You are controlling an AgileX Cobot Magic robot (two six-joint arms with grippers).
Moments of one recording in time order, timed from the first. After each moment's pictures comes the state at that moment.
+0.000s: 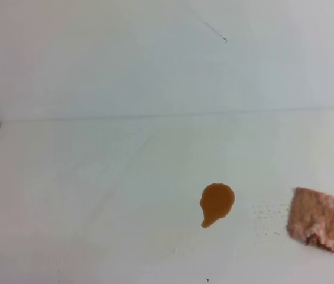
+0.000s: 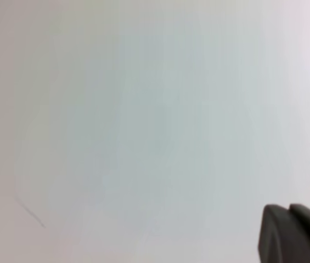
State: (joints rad) left arm -0.07 0.00 0.00 0.06 0.33 -0.30; right arm 0.00 0.02 -0.23 -0.28 -0.05 0.22
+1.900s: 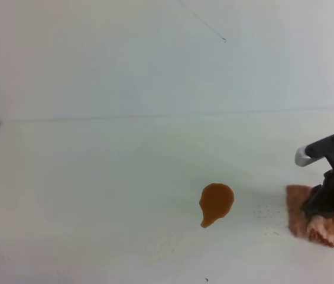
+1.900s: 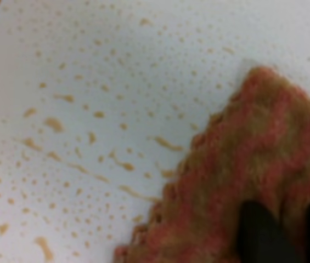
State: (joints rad) left arm -0.07 0.00 0.00 0.06 0.33 -0.30; right arm 0.13 1.86 -0.90 0.51 0.35 -0.81
